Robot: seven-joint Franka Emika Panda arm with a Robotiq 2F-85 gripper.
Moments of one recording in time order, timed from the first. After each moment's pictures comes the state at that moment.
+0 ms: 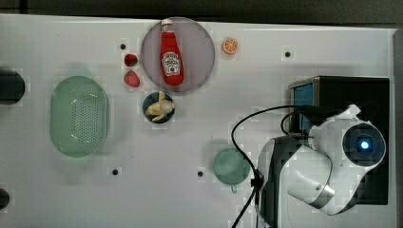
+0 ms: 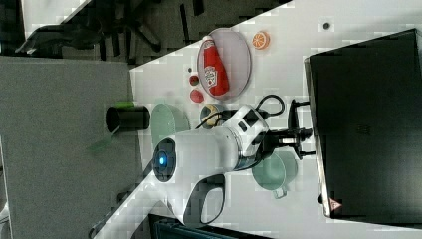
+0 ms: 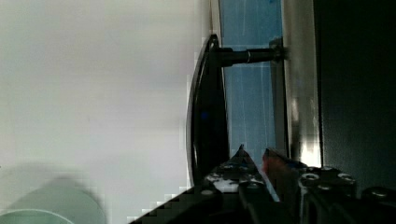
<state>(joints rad) -0.14 0.14 -0.38 -2.25 -0.09 0.88 -1.13</state>
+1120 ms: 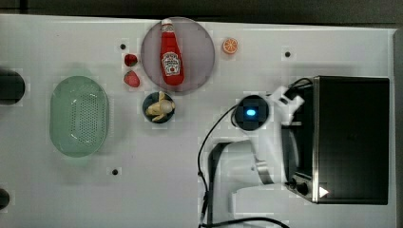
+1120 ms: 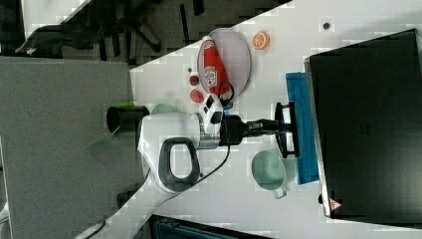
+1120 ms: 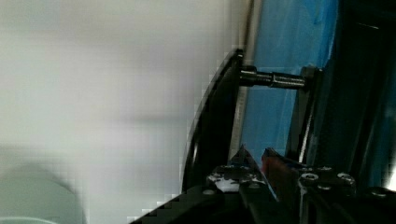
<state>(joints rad) -0.05 0.21 -0.22 -2.27 -0.65 0.83 -0.65</state>
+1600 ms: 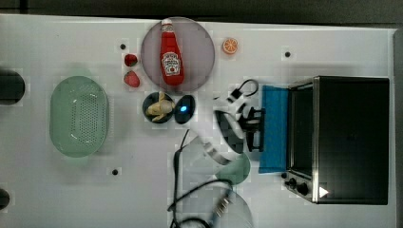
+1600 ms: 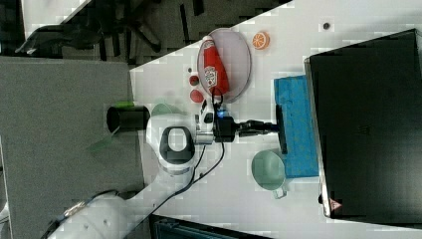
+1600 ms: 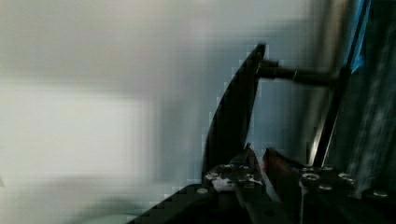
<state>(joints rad) 0.08 0.42 -0.12 -2.24 -0.87 0.76 -0.23</state>
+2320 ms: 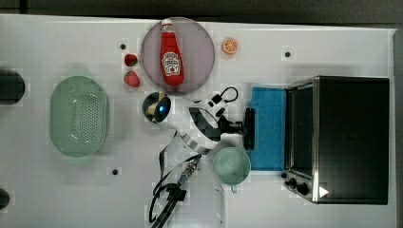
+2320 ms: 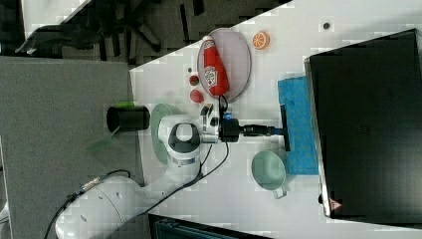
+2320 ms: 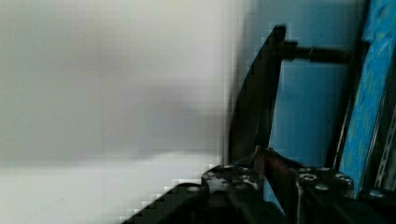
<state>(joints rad) 0.16 0.57 -0.12 -2.16 -0.87 0.71 0.01</state>
